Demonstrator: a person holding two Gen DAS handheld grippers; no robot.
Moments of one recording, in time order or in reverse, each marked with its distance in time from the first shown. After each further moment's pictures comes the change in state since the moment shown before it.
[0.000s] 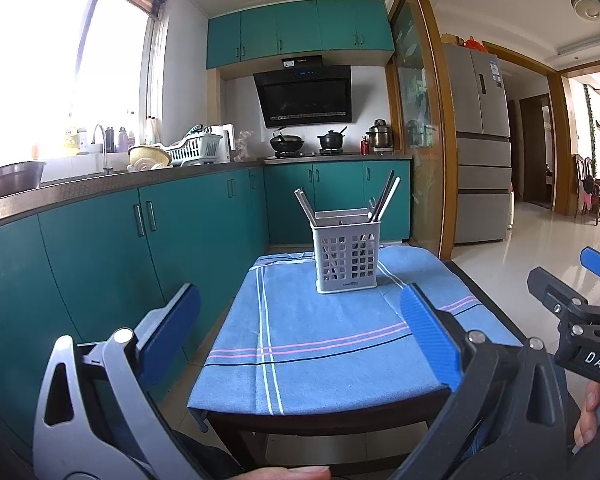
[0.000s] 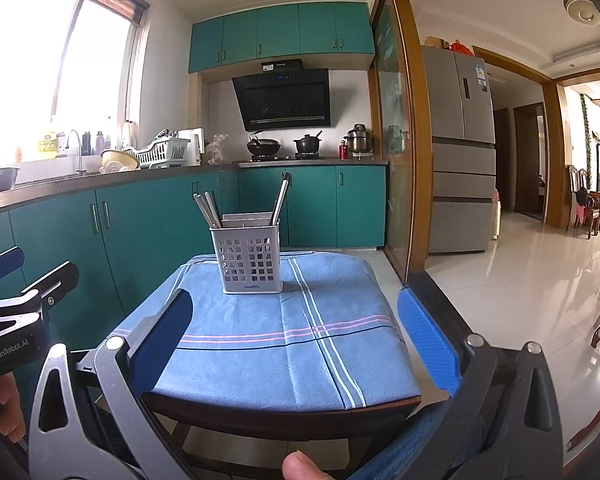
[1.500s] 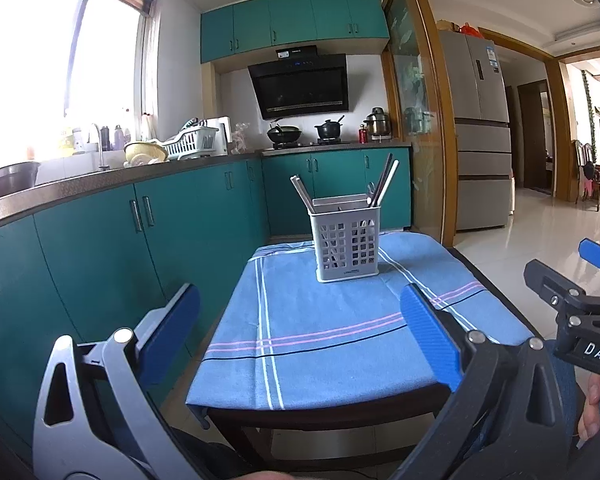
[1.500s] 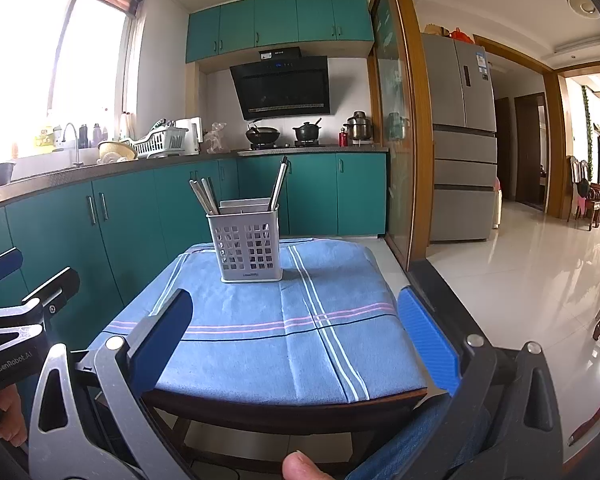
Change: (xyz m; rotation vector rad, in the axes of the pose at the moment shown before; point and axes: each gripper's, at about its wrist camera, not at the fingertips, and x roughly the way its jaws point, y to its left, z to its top) left arm 0.016 -0.005 -0.005 0.028 0.037 -0.003; right arm 0.014 -0.005 -0.007 0.008 0.045 0.005
